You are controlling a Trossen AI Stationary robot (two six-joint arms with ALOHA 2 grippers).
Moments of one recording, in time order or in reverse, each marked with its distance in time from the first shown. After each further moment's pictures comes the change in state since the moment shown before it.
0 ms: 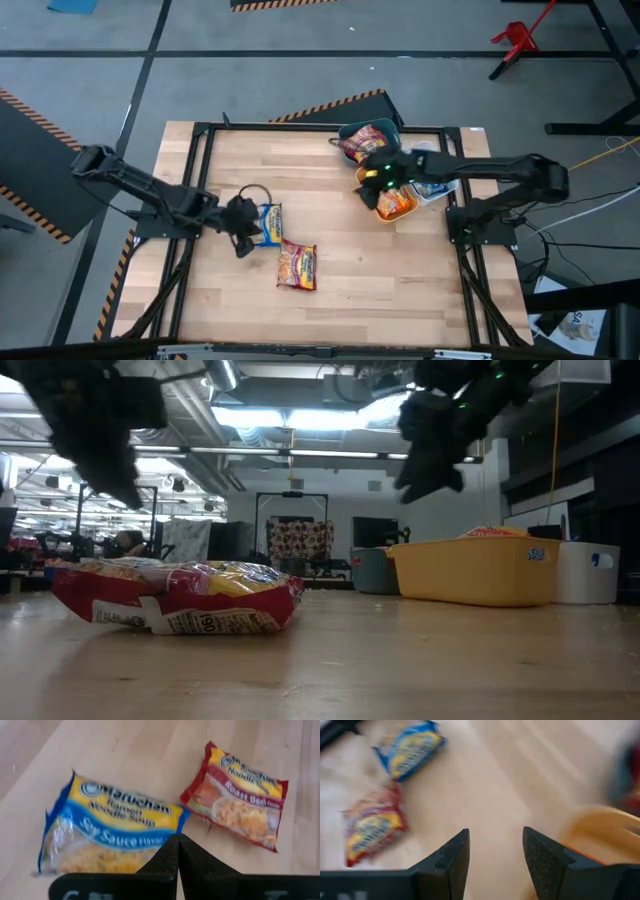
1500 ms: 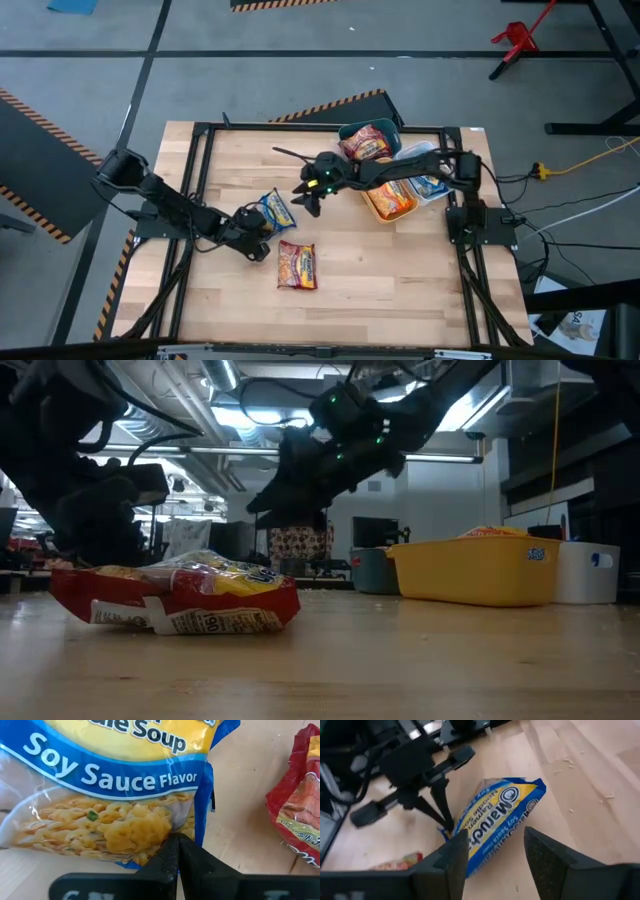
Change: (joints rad) left arm -0.098 0.419 -0.200 0.456 -0.250 -0.295; right arm 0.039 0.681 0.372 0.593 -0.226 -0.145
